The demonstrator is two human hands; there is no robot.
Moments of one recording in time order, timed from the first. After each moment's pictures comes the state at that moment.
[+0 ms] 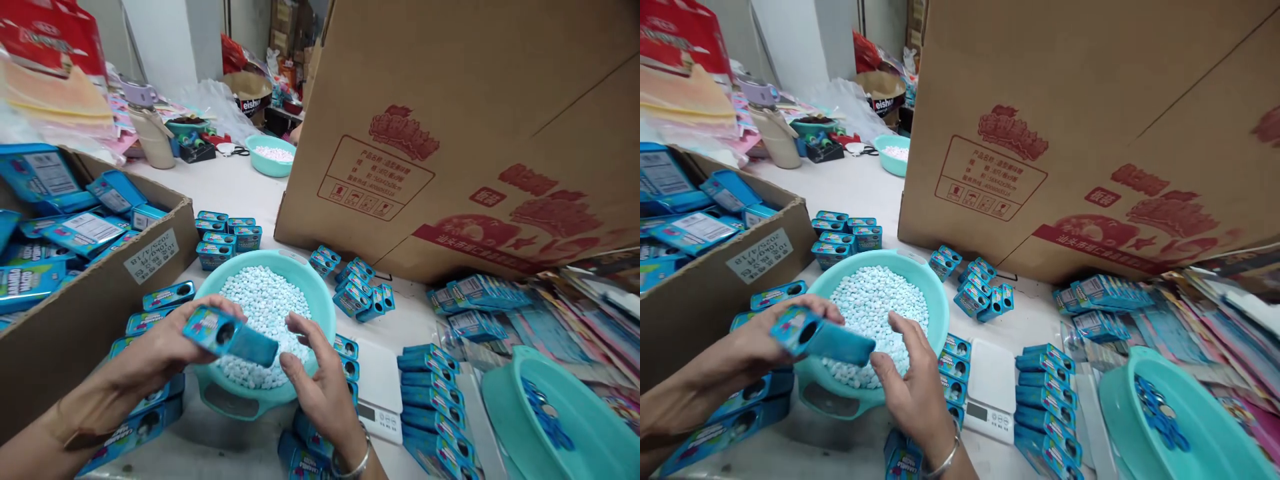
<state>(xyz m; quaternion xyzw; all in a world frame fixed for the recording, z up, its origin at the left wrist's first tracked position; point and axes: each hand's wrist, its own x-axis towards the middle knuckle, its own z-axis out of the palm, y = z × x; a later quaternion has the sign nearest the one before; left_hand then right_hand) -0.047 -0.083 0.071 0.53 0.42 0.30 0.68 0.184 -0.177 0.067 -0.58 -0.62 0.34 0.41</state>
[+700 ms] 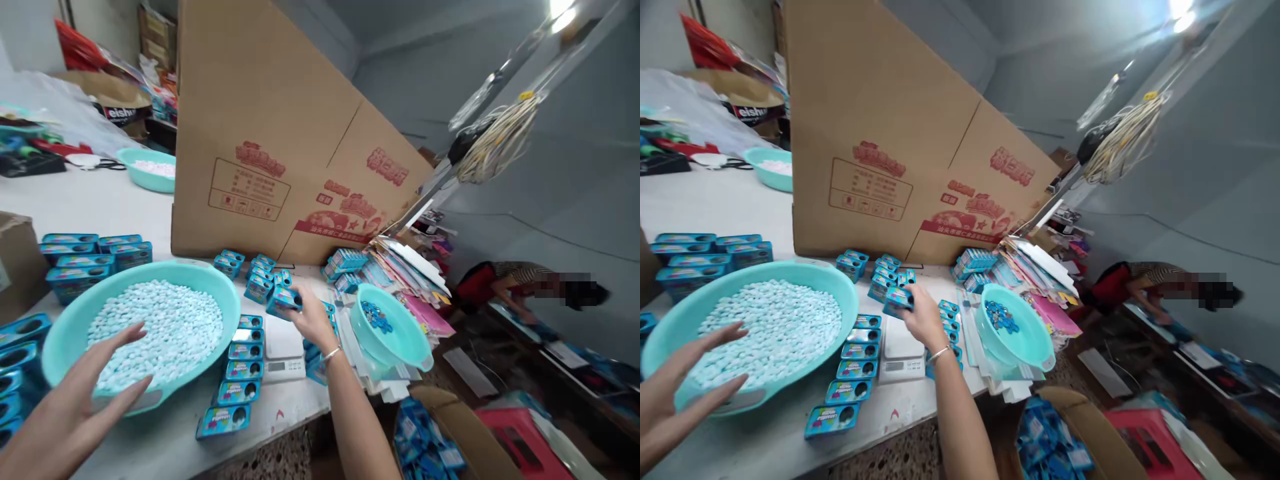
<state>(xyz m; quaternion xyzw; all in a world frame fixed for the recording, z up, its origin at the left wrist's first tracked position) -0.026 -0.150 0.022 0.81 0.42 0.33 0.24 0.338 -0.241 0.108 -0.72 -0.61 0.06 0.32</state>
